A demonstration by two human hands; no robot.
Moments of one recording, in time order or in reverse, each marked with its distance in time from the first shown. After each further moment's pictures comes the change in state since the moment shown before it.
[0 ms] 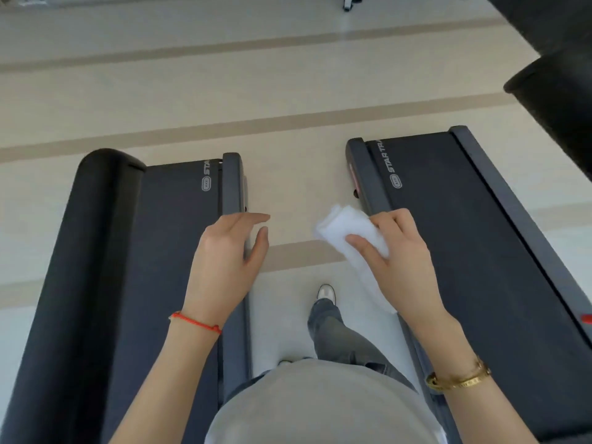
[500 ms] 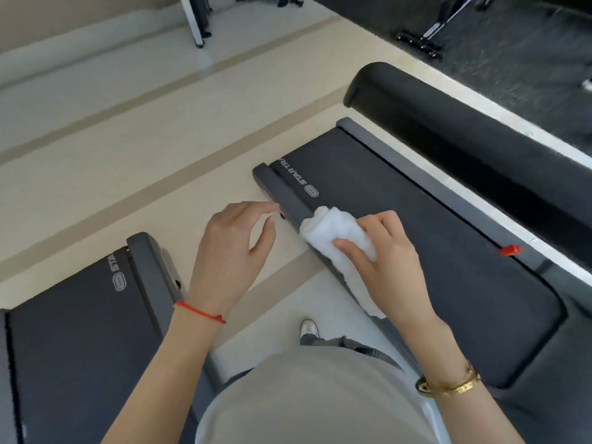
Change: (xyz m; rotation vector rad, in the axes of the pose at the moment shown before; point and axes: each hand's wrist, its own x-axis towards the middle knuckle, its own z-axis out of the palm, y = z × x) left_hand 0.169 0.116 0.122 -0.160 -0.195 0.519; right_hand 0.048 0.091 -0.070 -0.054 0.349 0.320
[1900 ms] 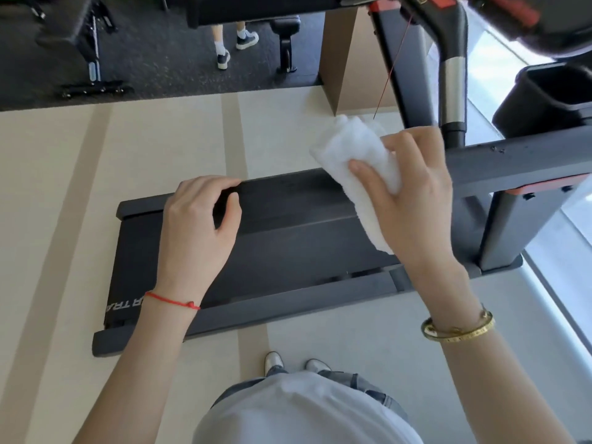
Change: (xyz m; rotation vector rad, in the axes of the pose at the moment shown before) left_hand 0.331 0.027 0.137 -0.435 -0.372 0.814; right_hand 0.150 -0.014 -0.064 -0.557 0.967 0.618
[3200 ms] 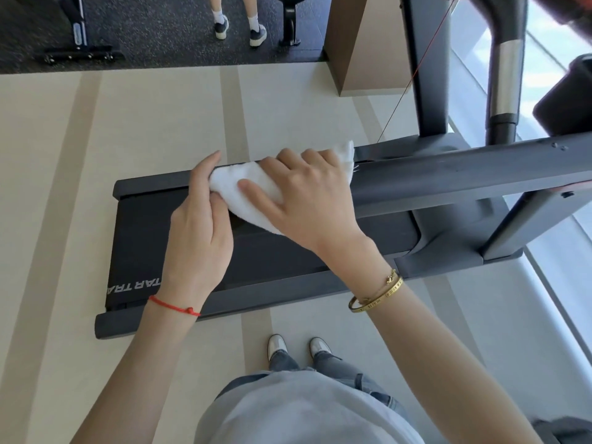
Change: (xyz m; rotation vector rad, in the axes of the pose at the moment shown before) left_hand -0.010 -0.057 -0.013 -0.309 -0.064 -0.287; right_hand -0.009 -0.083 0.139 -0.289 -0.211 -0.360
